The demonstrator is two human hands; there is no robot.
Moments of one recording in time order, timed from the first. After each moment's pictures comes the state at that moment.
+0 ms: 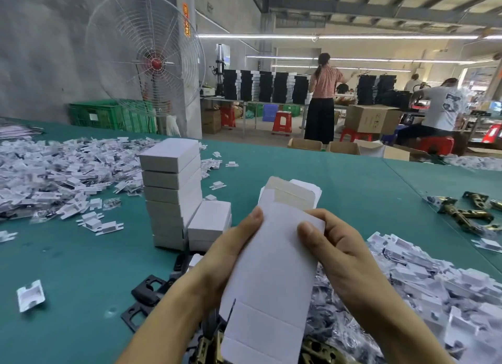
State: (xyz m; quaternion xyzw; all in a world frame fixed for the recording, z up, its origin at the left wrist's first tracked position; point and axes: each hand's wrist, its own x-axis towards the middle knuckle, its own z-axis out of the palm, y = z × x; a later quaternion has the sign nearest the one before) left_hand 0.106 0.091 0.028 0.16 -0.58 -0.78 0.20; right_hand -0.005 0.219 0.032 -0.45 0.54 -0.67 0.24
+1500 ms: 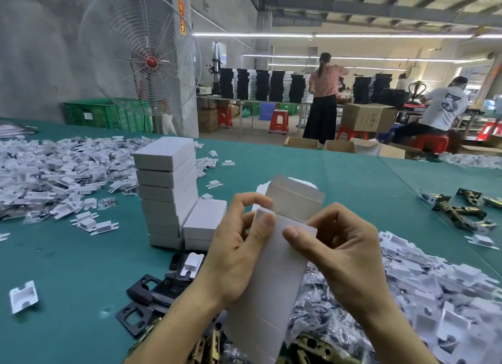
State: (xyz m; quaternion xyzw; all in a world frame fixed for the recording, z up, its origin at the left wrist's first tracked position) left_hand 0.105 0.099 0.021 0.05 -0.72 -0.59 0.37; right_hand -0.004 0.220 0.028 -0.47 0.53 -0.71 0.06
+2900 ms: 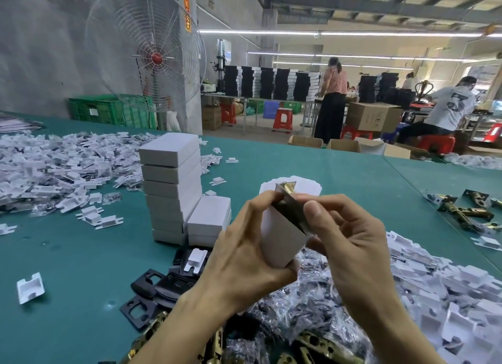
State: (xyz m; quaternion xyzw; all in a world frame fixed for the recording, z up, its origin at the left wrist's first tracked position) left_hand 0.107 0.099 0.008 0.11 -0.87 -0.29 0.39; right_hand 0.012 0.220 0.043 -0.43 0.51 -0.74 0.09
